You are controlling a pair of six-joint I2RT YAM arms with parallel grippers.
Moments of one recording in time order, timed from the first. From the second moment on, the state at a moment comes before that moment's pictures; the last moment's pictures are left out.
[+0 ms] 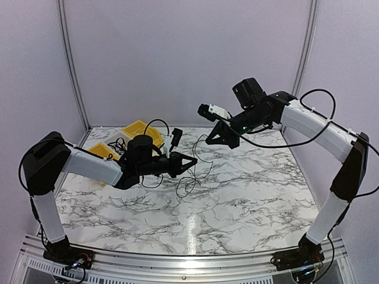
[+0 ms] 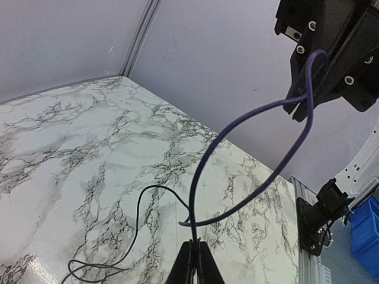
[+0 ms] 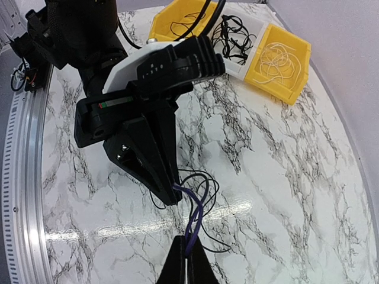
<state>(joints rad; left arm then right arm) -0.81 1.86 0.98 0.74 0.44 -0.40 0.63 1.70 1.70 -0.87 -0.52 -0.57</state>
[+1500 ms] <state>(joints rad) -0.33 1.56 1.65 -0.22 -0.05 0.05 0.47 1.76 1.21 -0.60 -0.62 -0.58</state>
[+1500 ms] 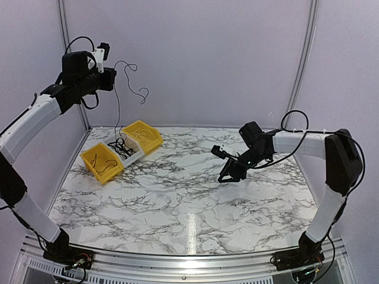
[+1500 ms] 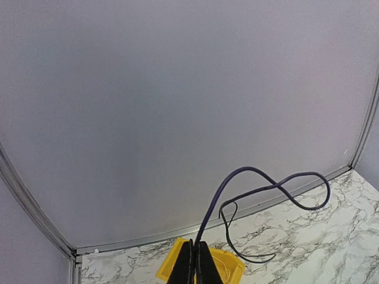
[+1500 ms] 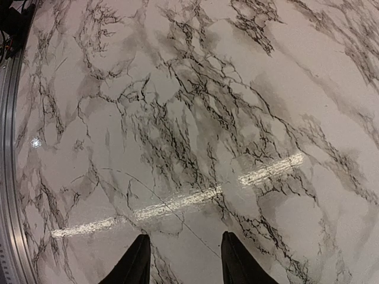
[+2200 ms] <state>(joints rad) -0.32 1.21 1.38 -0.37 -0.25 0.10 0.47 1.79 1.21 -0.60 -0.62 -0.58</state>
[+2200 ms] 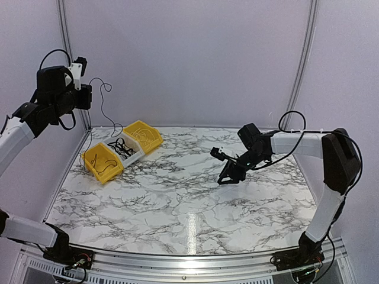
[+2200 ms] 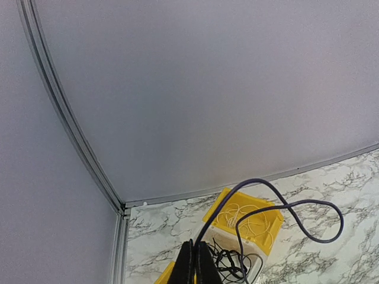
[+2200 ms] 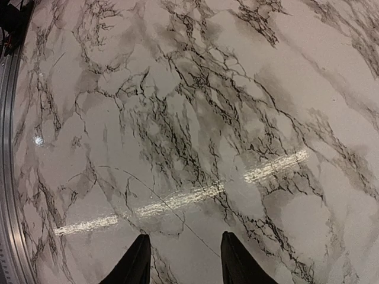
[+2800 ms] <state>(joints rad) -0.27 1.24 1.33 -0.39 -0.29 0.08 0.47 1.79 1.21 -0.60 -0.61 -0.59</state>
